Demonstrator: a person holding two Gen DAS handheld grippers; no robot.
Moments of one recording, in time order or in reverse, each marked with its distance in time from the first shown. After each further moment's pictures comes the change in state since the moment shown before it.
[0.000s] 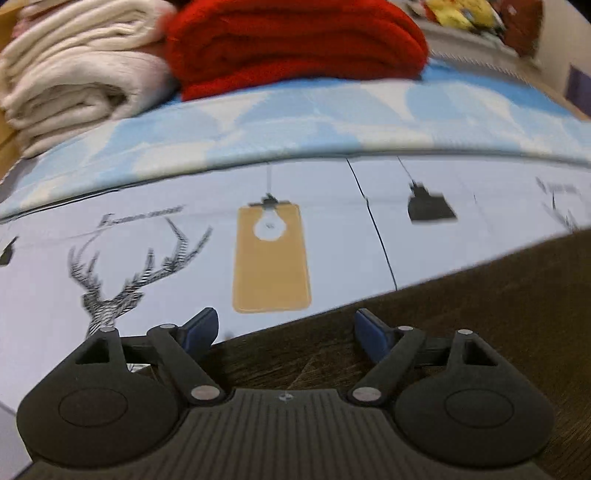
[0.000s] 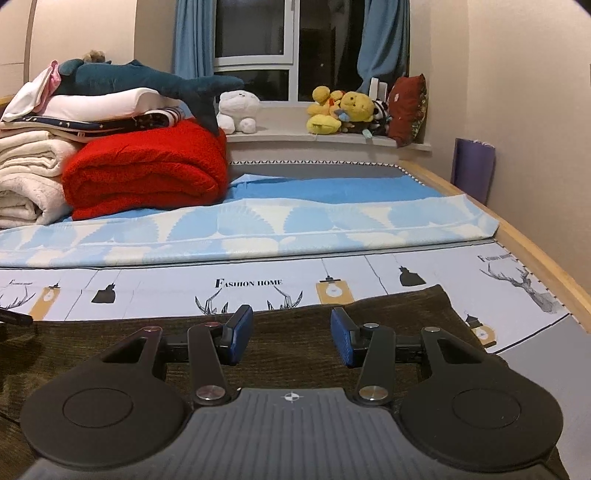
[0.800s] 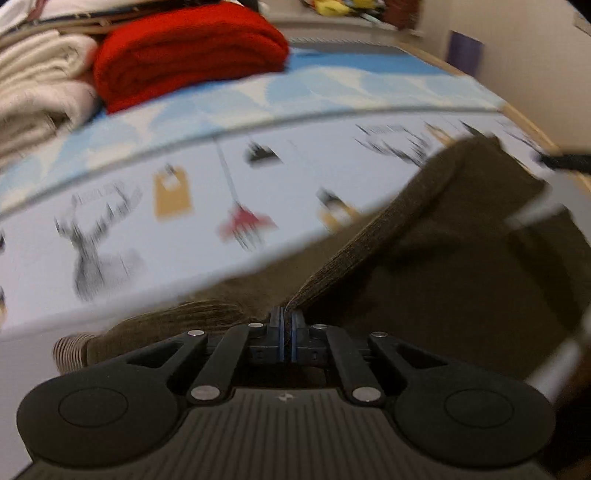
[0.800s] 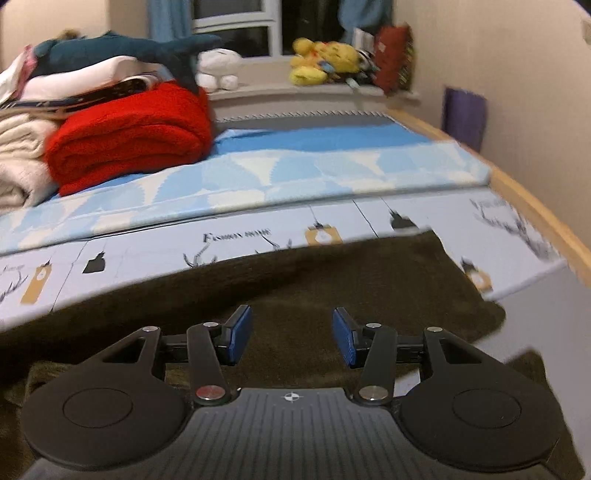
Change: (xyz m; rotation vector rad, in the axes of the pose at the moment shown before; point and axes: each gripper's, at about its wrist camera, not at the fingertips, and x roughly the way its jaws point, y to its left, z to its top) left arm -0.236 -0.048 -0.114 0.153 0.048 -0.270; right arm 0.003 -0.021 -0.017 0.134 0.179 -0.028
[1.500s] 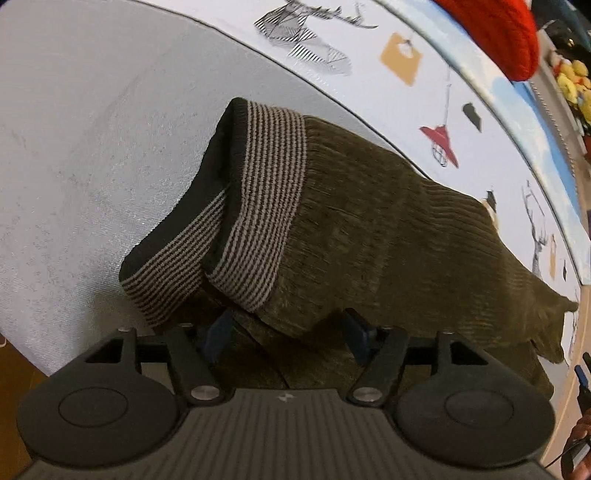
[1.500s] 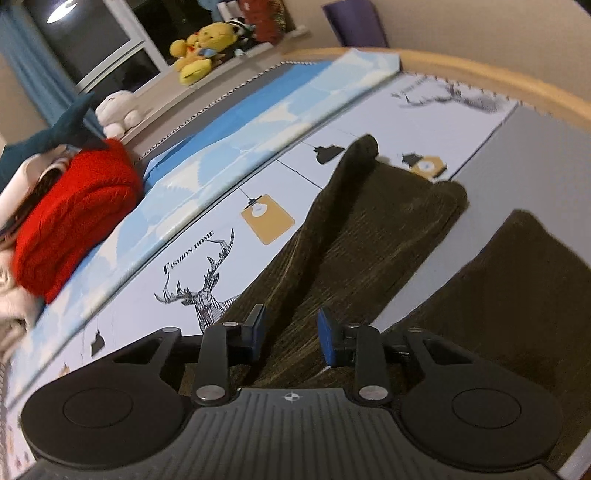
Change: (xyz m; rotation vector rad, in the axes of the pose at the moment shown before) left arm 0.041 0.126 -0.107 -0.892 0.316 0.013; right arm 0.025 -0.090 -0.015 0.500 0.081 0.042
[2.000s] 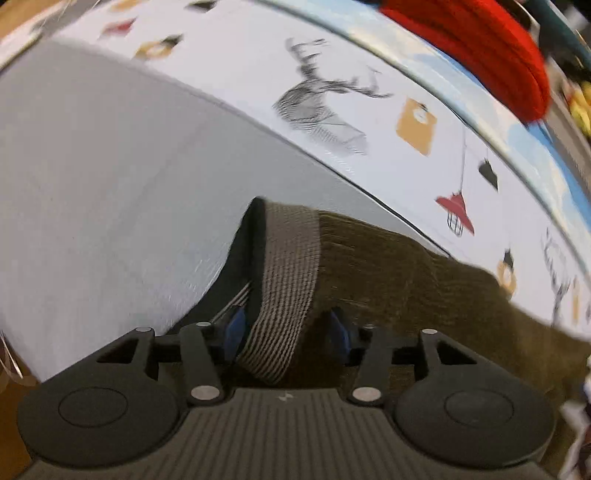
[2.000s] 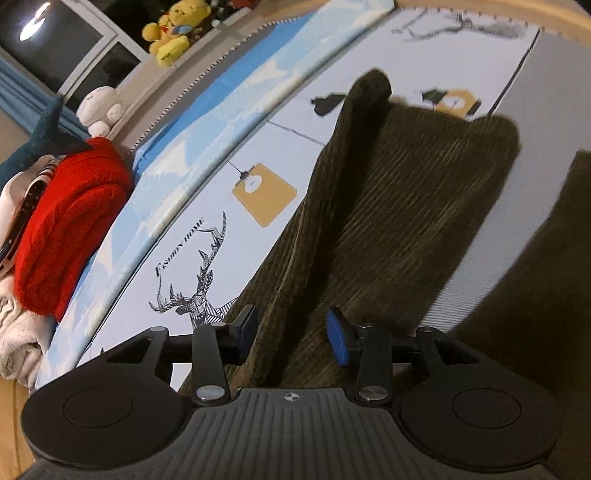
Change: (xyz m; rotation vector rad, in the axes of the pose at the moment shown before) left arm -0.034 -0.004 0.018 -0.037 -0.189 0.101; right arm 0.099 -0.008 0.009 0.121 0.110 0.047
